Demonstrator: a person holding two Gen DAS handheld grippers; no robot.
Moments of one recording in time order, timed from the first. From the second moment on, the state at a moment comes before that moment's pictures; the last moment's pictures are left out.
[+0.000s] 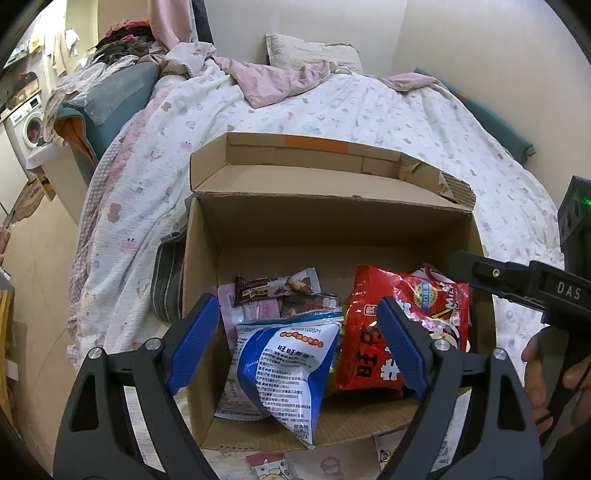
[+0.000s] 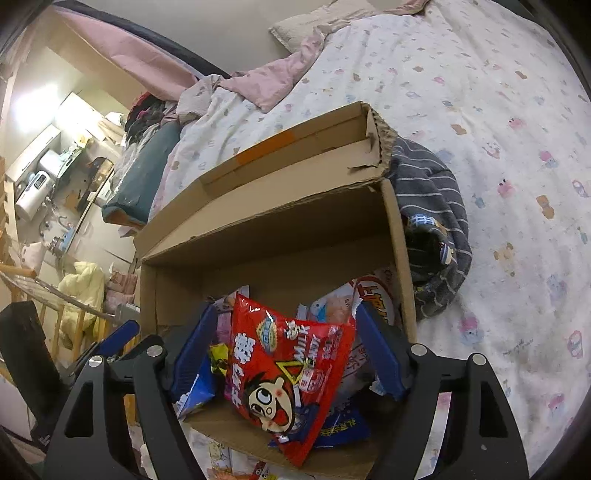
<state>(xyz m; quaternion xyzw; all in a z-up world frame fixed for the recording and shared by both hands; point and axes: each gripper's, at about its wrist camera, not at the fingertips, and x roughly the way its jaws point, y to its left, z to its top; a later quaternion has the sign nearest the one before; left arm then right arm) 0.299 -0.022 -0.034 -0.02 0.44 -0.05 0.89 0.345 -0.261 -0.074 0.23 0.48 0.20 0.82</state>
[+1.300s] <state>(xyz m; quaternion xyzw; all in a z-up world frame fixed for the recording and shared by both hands) 0.200 0.002 -0.015 -0.05 0.44 -0.03 0.89 0.240 -0.266 -0.038 0.20 0.46 0.21 0.84</state>
